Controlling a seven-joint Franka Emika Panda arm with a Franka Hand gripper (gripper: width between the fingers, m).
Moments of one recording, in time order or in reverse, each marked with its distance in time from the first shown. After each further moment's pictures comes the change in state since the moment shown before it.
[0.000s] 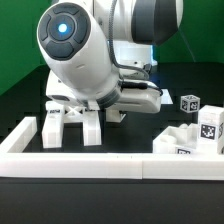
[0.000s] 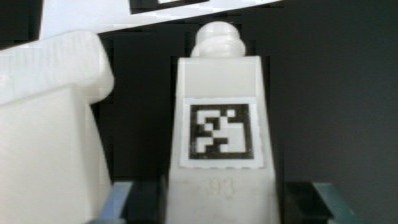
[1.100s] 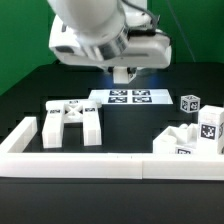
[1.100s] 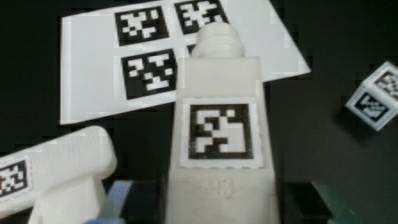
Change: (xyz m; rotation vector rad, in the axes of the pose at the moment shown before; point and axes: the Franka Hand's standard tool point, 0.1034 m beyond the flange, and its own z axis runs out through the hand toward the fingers) arm -0.066 -0.012 -0.045 0.043 0.006 -0.003
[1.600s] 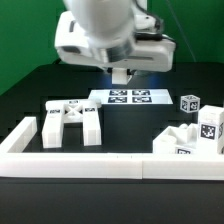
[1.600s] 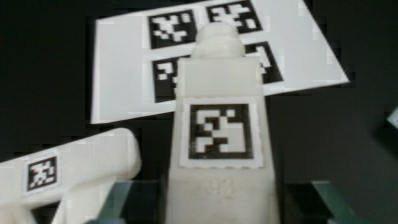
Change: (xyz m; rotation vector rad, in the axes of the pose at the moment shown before) arm -0.006 -0.013 -0.002 -0.199 -0.011 -0.018
